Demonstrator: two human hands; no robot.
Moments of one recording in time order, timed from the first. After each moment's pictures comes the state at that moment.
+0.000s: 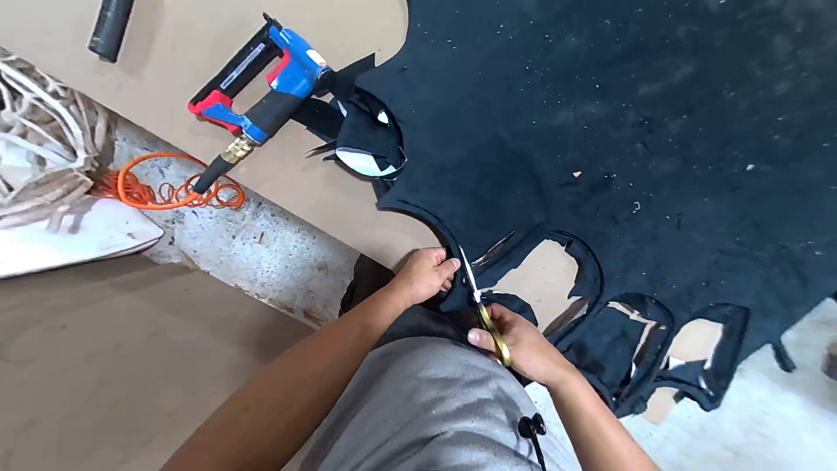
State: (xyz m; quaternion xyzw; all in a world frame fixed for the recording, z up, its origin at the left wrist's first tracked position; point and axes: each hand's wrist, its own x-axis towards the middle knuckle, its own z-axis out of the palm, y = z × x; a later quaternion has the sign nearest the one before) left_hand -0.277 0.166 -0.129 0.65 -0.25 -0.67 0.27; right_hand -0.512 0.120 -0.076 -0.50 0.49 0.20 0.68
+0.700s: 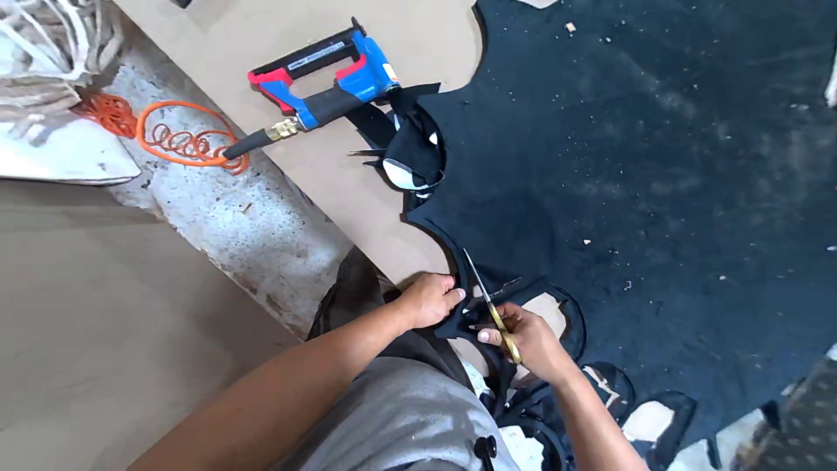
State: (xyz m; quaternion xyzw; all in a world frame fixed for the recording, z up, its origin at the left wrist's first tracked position) left_hand -0.271 0.169 -0.135 0.66 -0.30 -0.65 0.25; right_hand -0.478 0.038 -0.080 -0.65 0.45 0.23 0.57
